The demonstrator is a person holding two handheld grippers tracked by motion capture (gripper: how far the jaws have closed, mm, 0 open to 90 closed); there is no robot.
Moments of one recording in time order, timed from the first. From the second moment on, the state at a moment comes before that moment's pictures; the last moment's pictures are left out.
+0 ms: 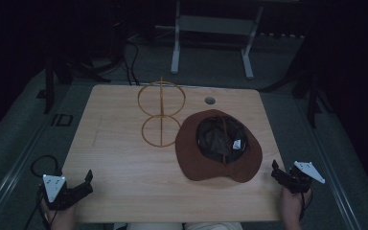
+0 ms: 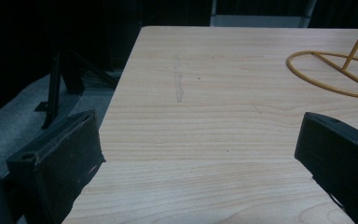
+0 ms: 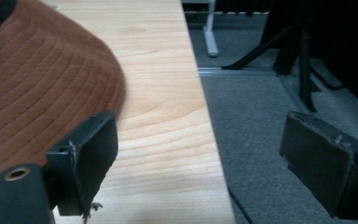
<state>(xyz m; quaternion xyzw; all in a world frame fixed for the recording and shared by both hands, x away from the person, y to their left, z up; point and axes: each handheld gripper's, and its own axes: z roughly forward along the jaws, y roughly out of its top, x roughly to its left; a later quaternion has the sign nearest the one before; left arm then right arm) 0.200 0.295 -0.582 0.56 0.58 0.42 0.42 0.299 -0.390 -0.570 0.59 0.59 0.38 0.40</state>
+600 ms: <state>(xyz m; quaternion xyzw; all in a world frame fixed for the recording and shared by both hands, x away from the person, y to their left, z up) 0.200 0.276 -0.575 0.58 0.54 0.37 0.48 0.299 -0.384 -0.560 0.60 0.63 0.34 0.35</state>
